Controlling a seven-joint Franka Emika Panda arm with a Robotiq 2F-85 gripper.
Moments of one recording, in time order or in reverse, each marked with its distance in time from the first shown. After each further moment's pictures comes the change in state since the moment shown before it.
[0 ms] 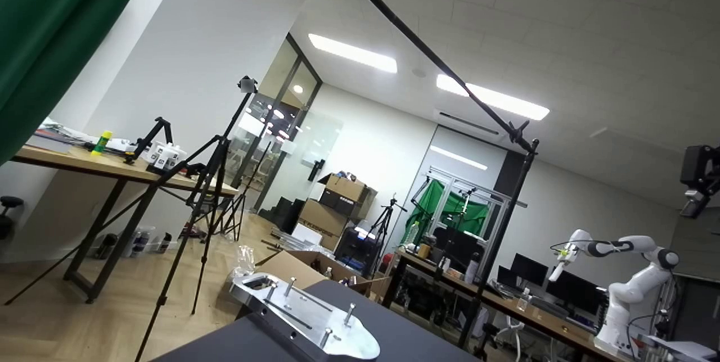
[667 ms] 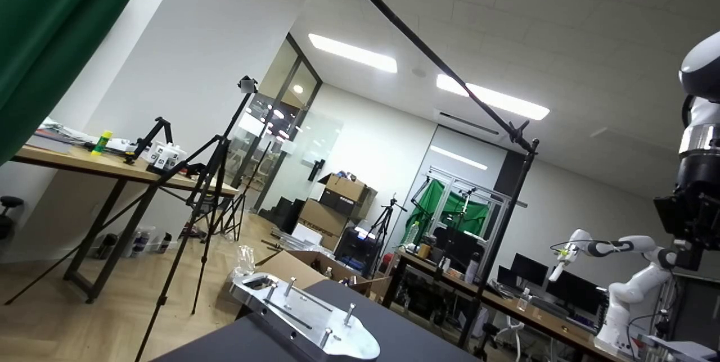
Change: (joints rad) arm -0.002 0.251 0.043 0.207 -0.221 -0.118 0.047
